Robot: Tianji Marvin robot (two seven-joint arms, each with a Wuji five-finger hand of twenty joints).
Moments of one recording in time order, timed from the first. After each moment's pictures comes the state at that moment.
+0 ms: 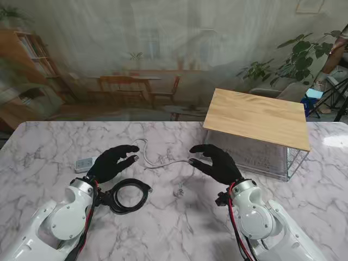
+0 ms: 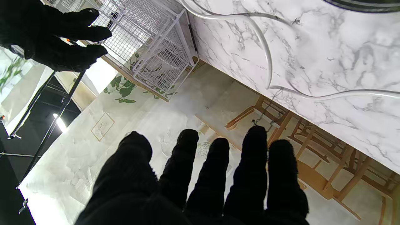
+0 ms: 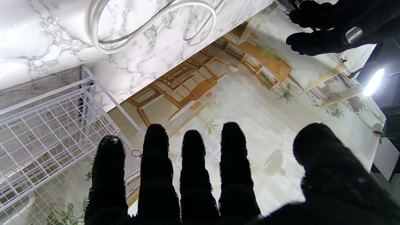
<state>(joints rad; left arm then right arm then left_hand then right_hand) 1.69 -1.11 -1.34 -1.72 0.52 -0.17 0.03 -1.64 -1.14 1.19 -1.71 -0.49 -0.04 -0.12 0.99 0.01 0.01 0.05 0.55 0.23 0.23 0.49 0.52 0.27 0.22 0.35 0.48 0.35 0.42 0.53 0.10 0.29 0.91 0.47 0.41 -0.21 0.46 -0.03 0.42 -0.04 0.59 0.44 0.45 0.10 0.53 0.30 0.56 0.17 0.22 0.28 0.11 0.38 0.92 0.39</state>
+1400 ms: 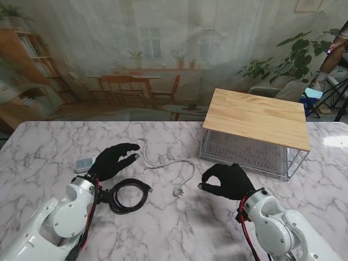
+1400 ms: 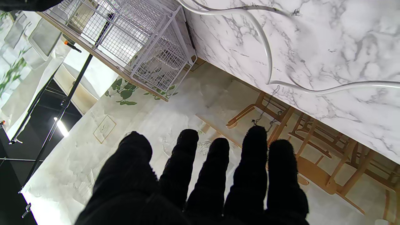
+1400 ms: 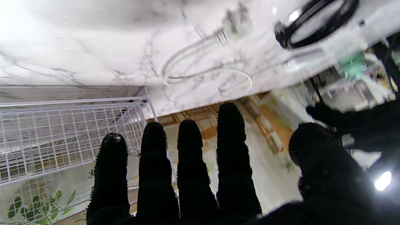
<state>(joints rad) 1.66 -1.11 -1.33 -1.70 0.55 -0.17 0.04 -1.79 -1.08 1.32 -1.84 -0.83 -0.08 0.10 0.99 0.01 0.01 0.05 0.55 0.23 0.23 0.49 0.52 0.27 0.22 0.35 0.48 0.35 0.42 0.53 0.10 0.29 0.91 0.47 0.42 -0.21 0.49 -0.03 0.66 -0.01 0.57 0.53 0.60 0.15 0.51 0.33 0.55 0.20 0.30 0.30 0.13 0.35 0.96 0.38</state>
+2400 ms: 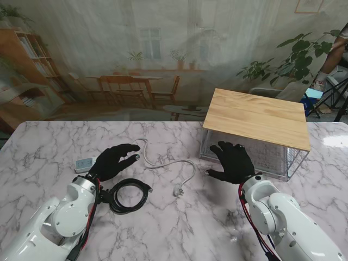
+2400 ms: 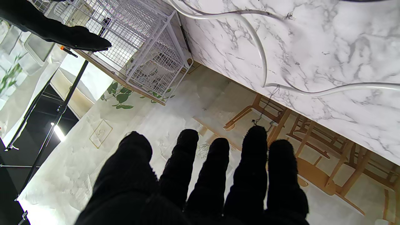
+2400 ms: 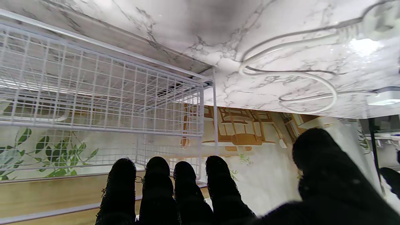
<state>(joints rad) 1.65 -1.11 -1.32 -1.69 0.57 -0.16 0.04 -1.57 -1.05 1.20 -1.64 -1.09 0.04 0.00 0.99 0.01 0.01 0.05 0.55 0.23 0.23 0.49 0.52 0.27 0.22 0.35 0.48 0.35 0.42 0.53 0.10 0.29 0.91 0.47 0.42 -0.16 0.41 -0.03 0.19 0.22 0.34 0.16 0.19 0.22 0.25 0.16 0.30 0.15 0.06 0.05 -0.04 0.18 0.70 0.08</state>
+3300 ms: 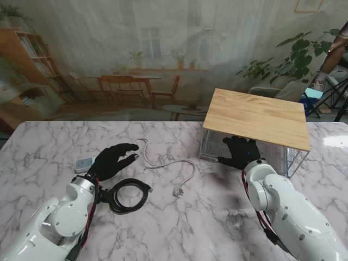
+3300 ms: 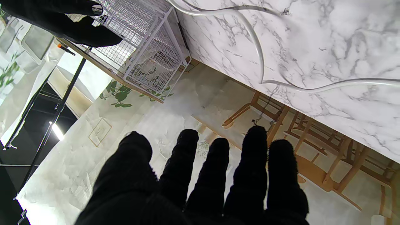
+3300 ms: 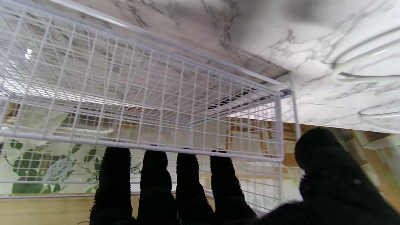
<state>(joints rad) 1.66 -1.11 -1.33 -1.69 0.57 -0.16 0.05 -1.36 -1.05 1.09 -1.42 -1.04 0.20 0.05 0.99 0.01 0.01 0.05 0.55 0.23 0.23 0.49 0.52 0.27 0.22 0.35 0.48 0.35 0.42 0.53 0.10 0.29 0.91 0.47 0.42 -0.16 0.38 -0.03 0.19 0.15 0.46 0.36 0.19 0.19 0.61 0.30 0.39 0.19 0.17 0.18 0.08 0.31 0.92 0.18</state>
